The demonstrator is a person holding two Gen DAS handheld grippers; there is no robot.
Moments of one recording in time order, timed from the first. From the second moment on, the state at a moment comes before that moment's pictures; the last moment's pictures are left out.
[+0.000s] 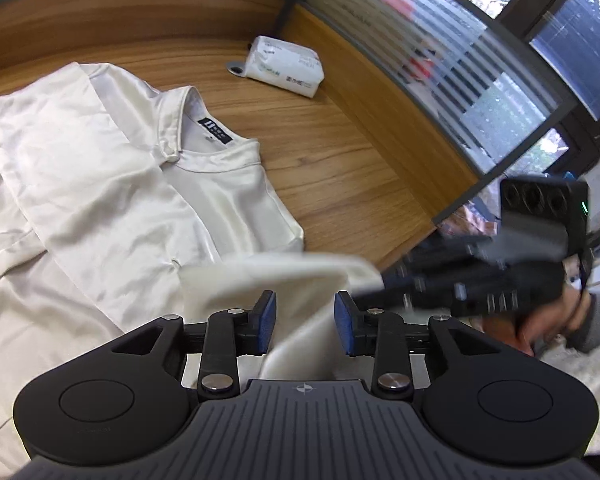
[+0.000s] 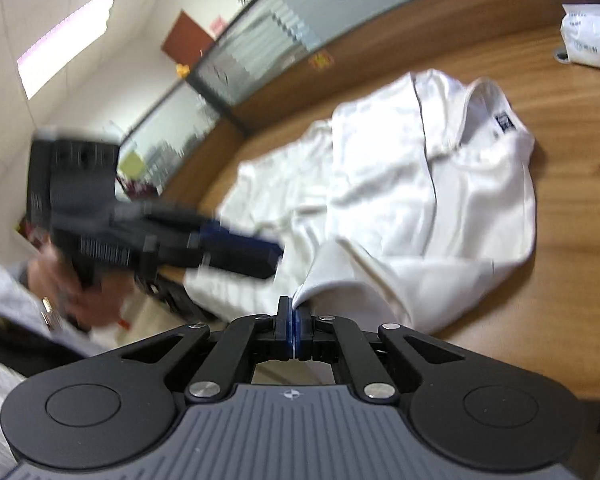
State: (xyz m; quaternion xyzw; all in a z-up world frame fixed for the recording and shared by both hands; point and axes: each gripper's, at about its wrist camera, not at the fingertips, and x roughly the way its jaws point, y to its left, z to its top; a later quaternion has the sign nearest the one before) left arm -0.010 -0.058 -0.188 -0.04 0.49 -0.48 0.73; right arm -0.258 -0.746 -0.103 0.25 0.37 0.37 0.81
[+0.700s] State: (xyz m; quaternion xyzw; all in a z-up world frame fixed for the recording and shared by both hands) left arm -0.008 -0.066 -0.197 -0.01 0.48 -0.43 0.77; right arm -0.223 -0.733 -0.073 0.26 0.35 0.38 0.82
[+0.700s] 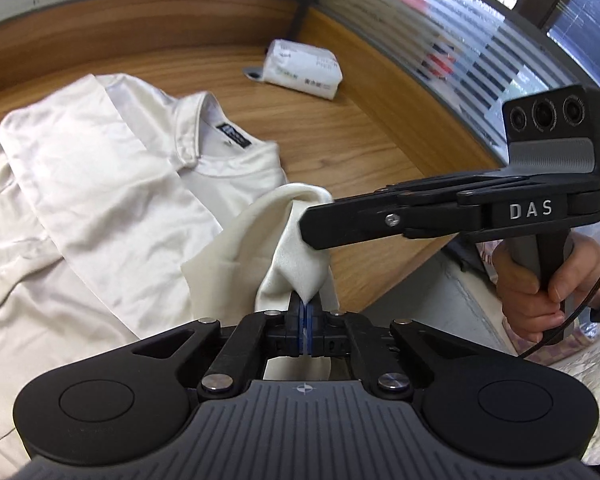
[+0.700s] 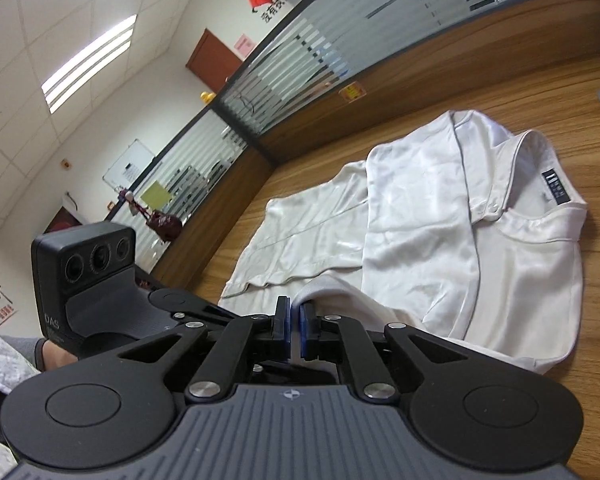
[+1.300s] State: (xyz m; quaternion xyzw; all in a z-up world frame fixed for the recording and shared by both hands) left arm 0.016 -0.054 -0.159 -0.05 0.45 -0.43 0.78; right arm -0.257 -0.719 -0.113 0.14 0.41 0.36 0.83
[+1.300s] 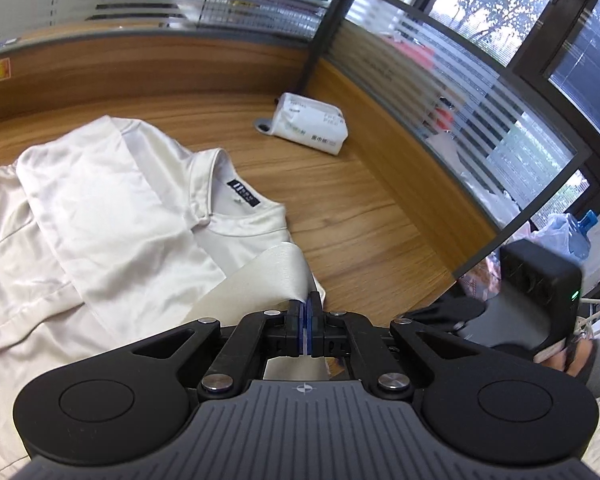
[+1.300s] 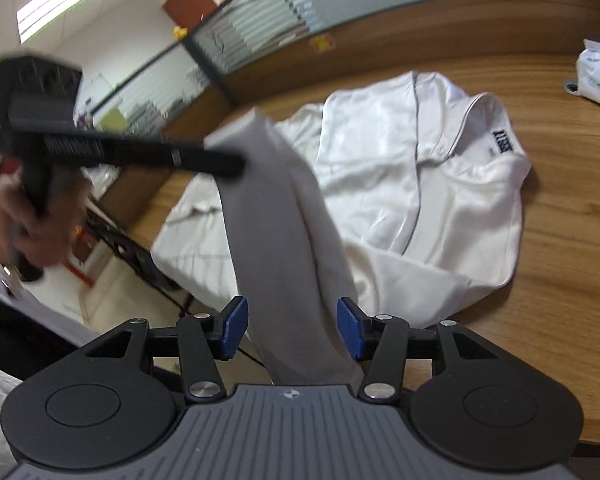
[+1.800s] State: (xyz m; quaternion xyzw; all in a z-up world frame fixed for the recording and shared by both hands) left arm 0.030 -0.046 -0.162 -0.05 0.45 -0.40 0.80; right arm -0.252 -0.698 -0.116 0.11 0.42 0.40 0.81
